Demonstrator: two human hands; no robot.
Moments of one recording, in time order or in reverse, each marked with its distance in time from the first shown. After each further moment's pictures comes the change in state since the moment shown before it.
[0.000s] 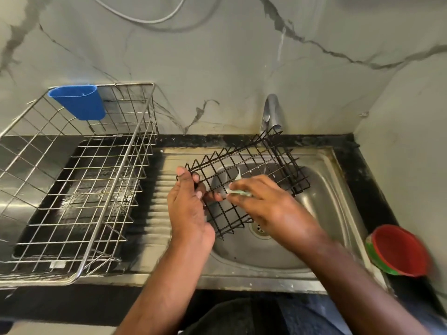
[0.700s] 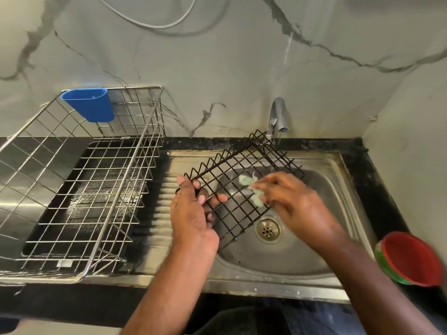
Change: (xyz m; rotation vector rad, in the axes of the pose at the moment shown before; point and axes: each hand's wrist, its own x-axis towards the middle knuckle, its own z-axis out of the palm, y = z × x) left_hand 0.004 0.000 -0.011 0.055 0.034 -0.132; right_hand -0.011 0.025 -0.003 0.174 0.112 0.186
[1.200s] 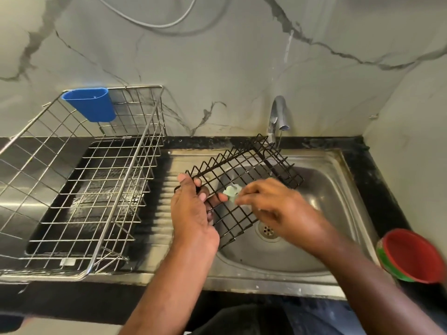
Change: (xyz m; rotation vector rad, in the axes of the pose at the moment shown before) left_hand -0.006 0.005 0.001 0.066 0.050 -0.018; right_hand 0.007 -0.016 0.007 0.113 -0.152 -0.084
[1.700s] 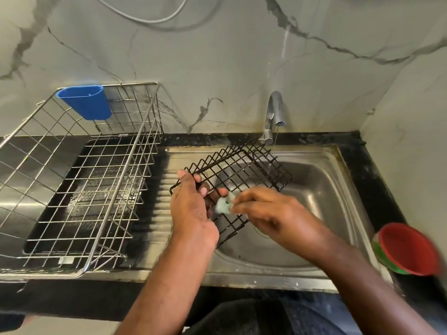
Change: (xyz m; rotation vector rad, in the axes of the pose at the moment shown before) left_hand -0.004 0.001 0.003 0.021 0.017 -0.037; right_hand -0.014 -0.012 0.003 0.061 -0.034 -0.026
